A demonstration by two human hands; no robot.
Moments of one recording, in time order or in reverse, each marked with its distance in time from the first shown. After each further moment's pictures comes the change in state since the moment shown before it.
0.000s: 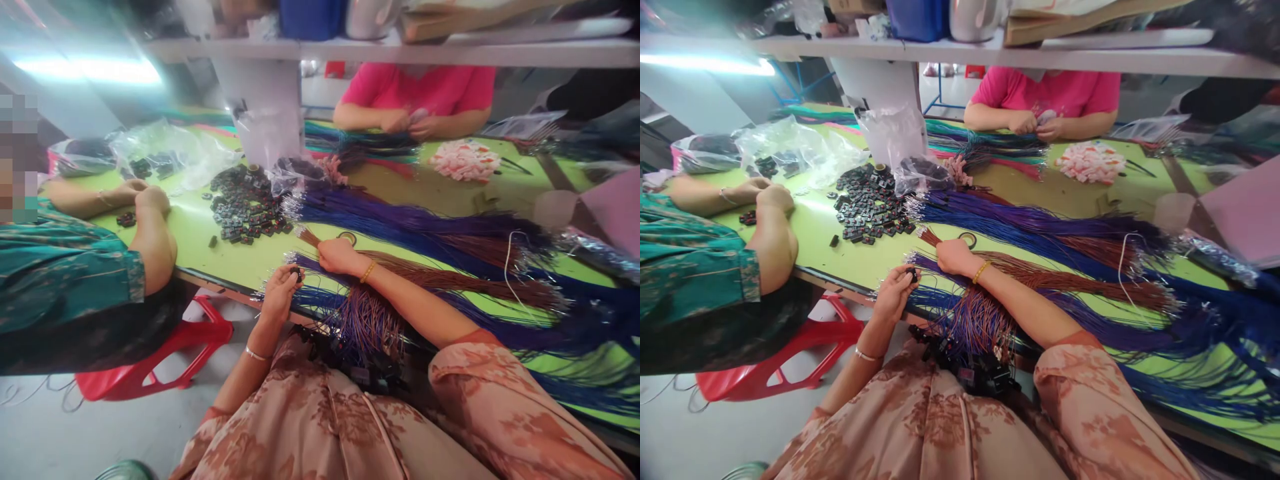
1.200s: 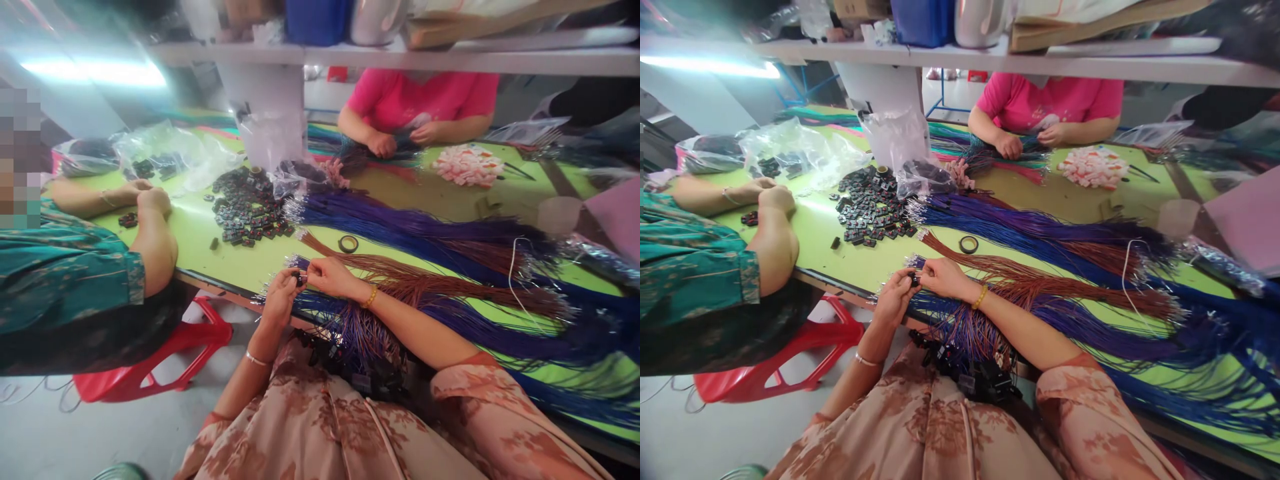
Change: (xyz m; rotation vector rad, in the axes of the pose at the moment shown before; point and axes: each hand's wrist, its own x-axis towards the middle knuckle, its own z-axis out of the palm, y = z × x) left_hand -0.001 -0.001 -0.001 -0.022 -0.029 -0.019; right_hand -0.032 -0.033 0.007 0.679 0.216 -0.105
